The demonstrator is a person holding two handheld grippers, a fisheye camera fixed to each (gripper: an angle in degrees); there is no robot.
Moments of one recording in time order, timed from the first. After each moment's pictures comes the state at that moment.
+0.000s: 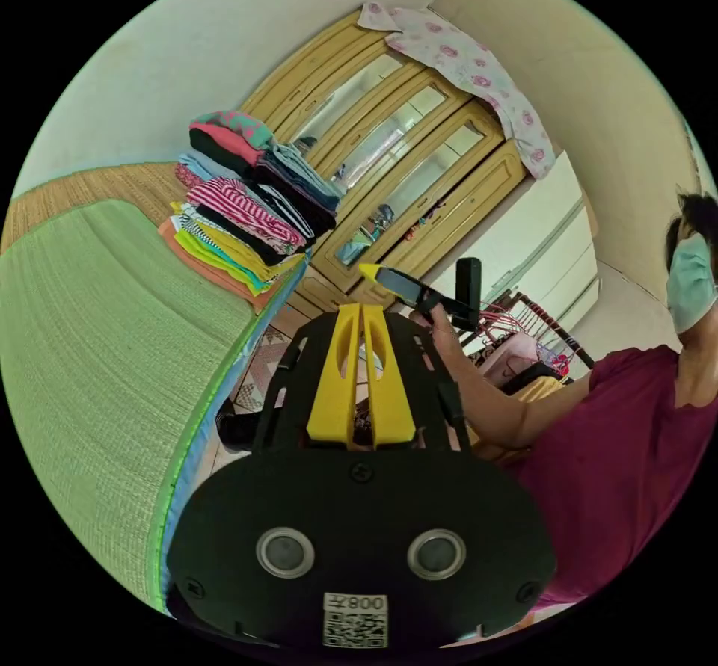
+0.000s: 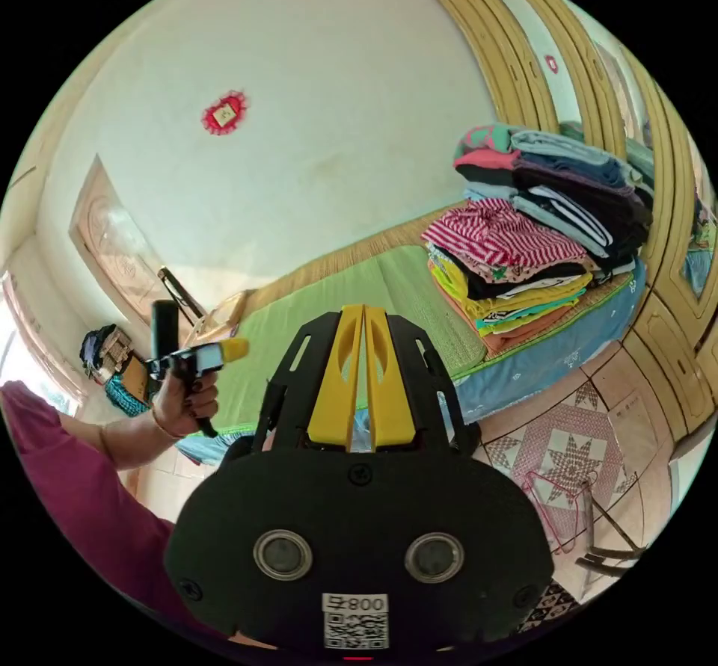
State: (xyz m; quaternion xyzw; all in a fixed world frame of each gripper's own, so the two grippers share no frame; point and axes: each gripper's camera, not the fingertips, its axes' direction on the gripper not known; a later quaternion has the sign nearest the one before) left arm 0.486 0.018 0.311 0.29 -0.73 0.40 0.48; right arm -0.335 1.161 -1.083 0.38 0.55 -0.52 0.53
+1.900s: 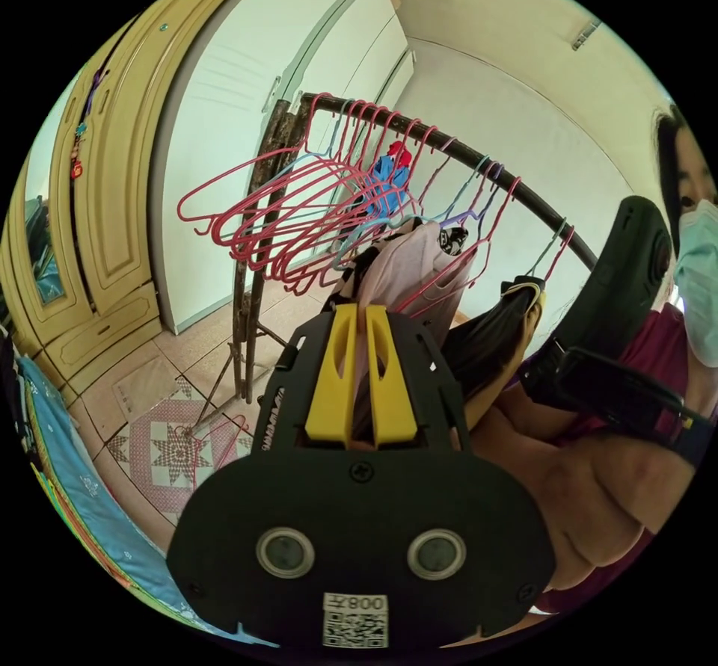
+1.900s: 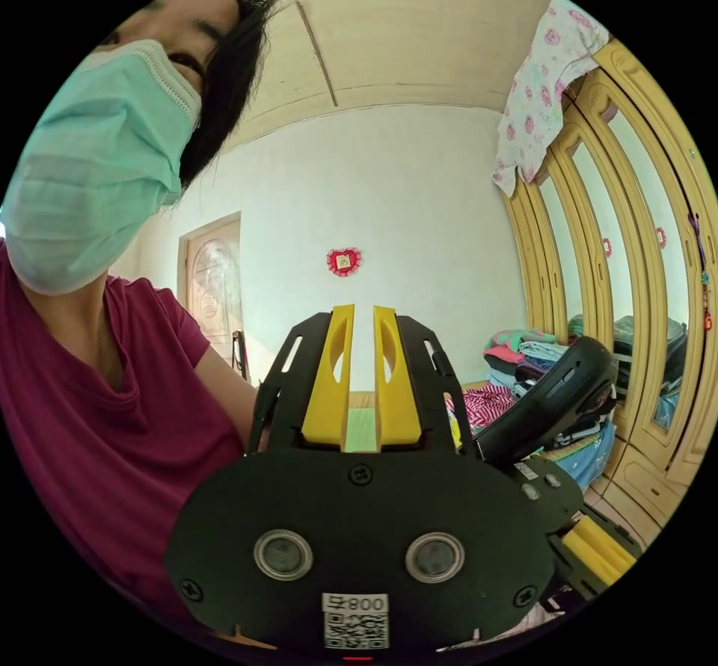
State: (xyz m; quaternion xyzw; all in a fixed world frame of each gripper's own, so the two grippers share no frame) left arm 0.122 -0.519 0.858 -0.26 -0.70 0.36 0.56; right arm -0.314 1.869 -1.213 0.38 0.40 -0.76 0.34
